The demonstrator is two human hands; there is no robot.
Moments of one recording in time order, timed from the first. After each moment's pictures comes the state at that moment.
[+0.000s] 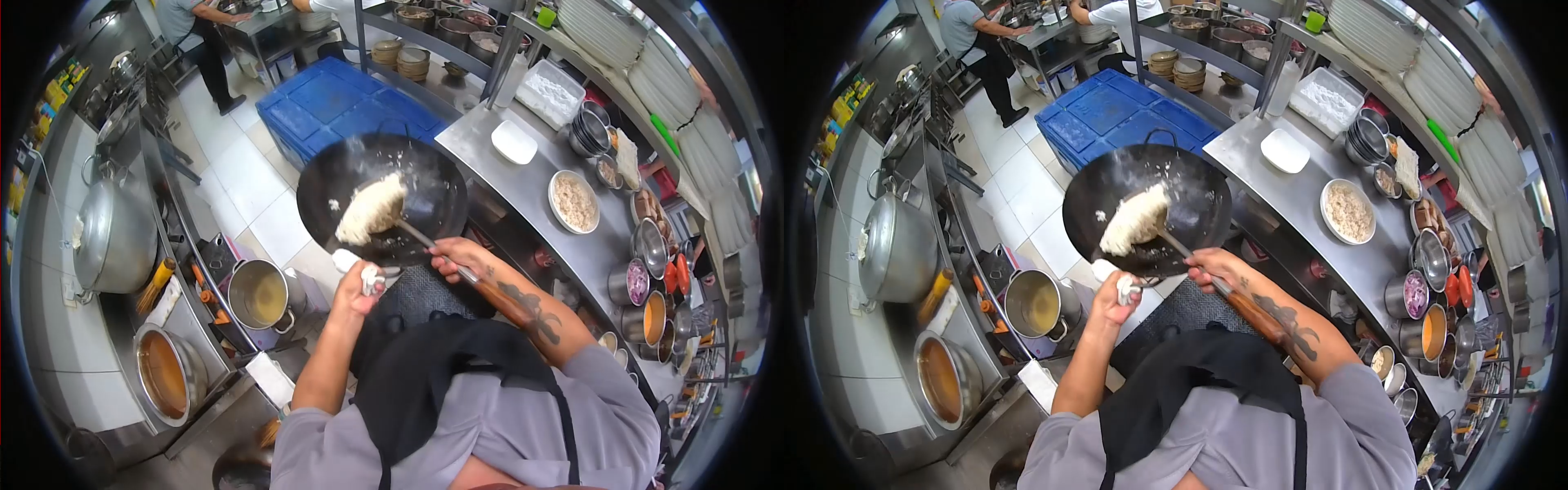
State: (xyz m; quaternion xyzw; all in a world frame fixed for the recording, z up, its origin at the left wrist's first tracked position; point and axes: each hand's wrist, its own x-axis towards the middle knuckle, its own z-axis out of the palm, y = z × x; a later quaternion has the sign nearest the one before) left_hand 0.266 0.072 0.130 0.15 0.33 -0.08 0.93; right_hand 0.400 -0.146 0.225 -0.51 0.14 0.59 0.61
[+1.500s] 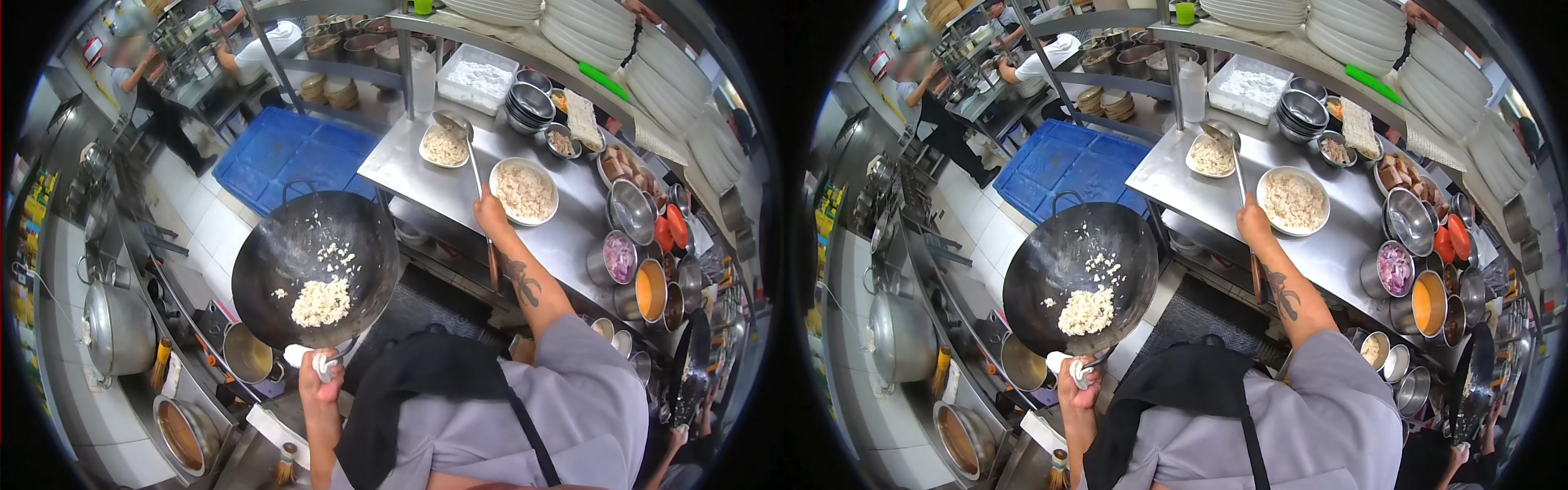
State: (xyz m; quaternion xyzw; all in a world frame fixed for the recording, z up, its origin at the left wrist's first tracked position) left_hand 0.223 -0.008 0.209 0.09 0.34 -0.04 0.94; right_hand 0.585 -0.388 0.147 -0.95 -0.03 -0.09 0.29
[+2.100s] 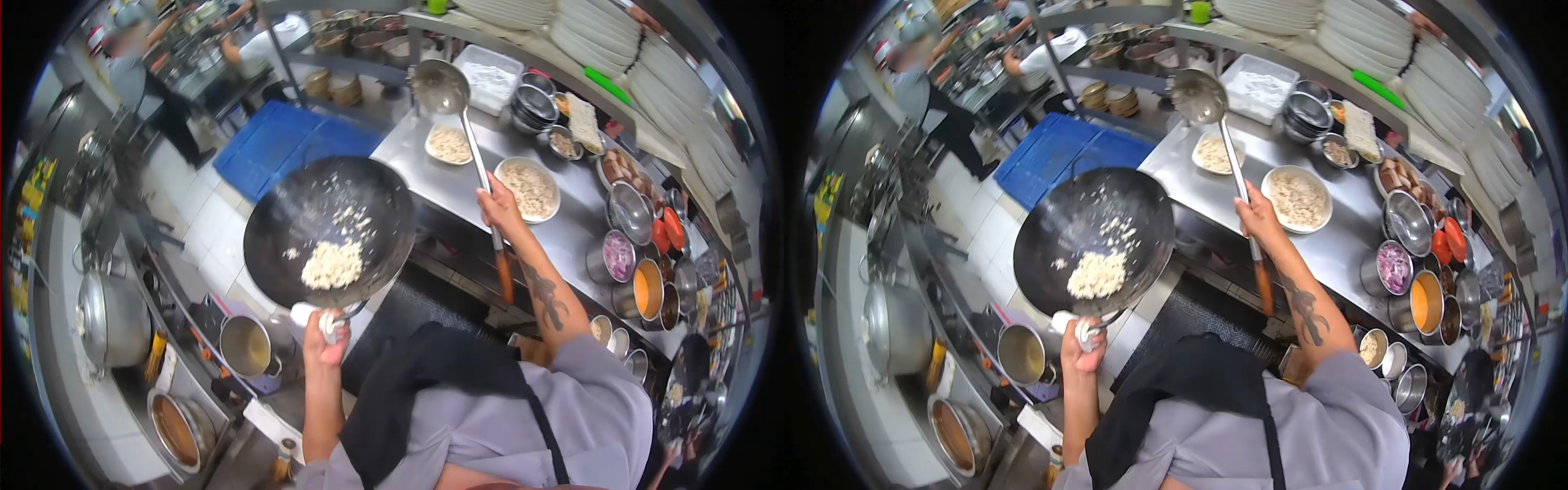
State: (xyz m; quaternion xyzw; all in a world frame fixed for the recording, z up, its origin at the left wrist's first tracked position) left_hand 0.270 0.005 0.189 0.07 0.24 -0.04 0.97; right_hand 0.517 -0.346 0.261 -0.79 -0.06 0.06 0.61
